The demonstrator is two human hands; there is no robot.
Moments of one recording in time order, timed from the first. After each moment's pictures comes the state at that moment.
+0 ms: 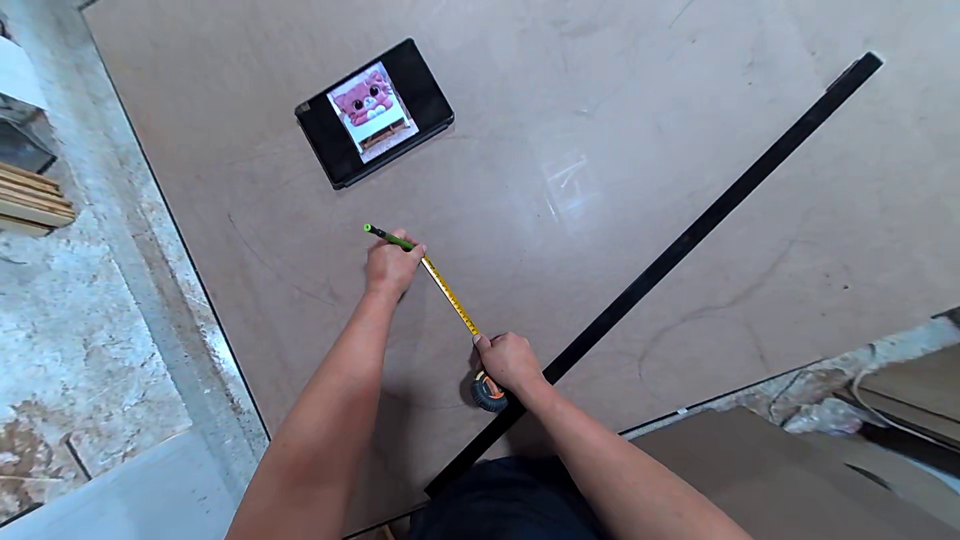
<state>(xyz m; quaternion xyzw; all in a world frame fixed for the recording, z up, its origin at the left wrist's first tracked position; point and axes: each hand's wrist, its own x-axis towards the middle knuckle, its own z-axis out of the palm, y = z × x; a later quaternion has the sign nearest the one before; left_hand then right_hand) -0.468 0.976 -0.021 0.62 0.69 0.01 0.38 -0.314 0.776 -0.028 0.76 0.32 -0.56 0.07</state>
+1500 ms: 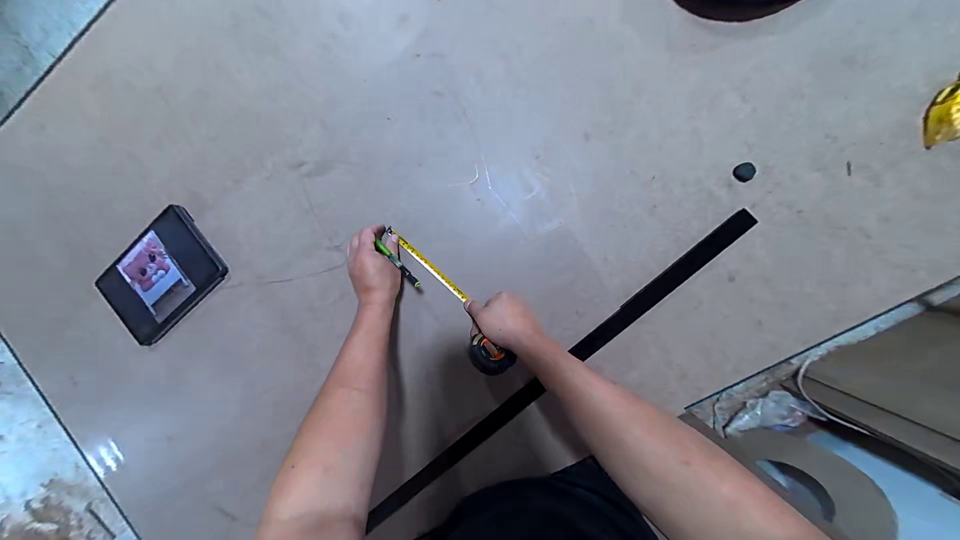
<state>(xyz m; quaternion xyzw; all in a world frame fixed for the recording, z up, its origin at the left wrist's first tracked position) -0.006 1.026 -0.056 0.68 0.68 0.10 0.25 0.170 0.879 -0.041 0.74 0.29 -0.61 0.02</state>
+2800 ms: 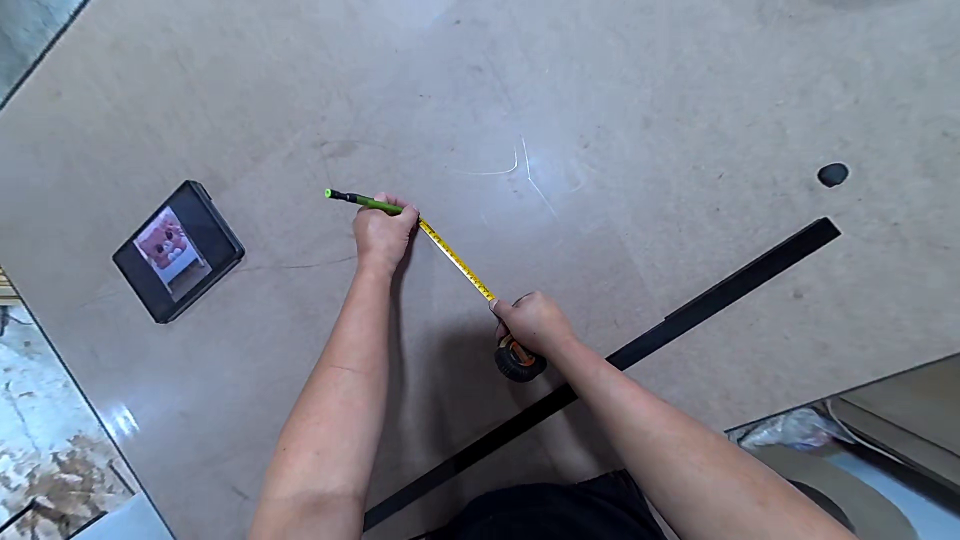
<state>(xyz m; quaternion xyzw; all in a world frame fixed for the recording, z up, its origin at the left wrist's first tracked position) -0.009 1.078 -0.046 0.59 0.69 0.12 0.40 0.170 0.884 -0.047 0.74 0.29 -0.61 0.04</state>
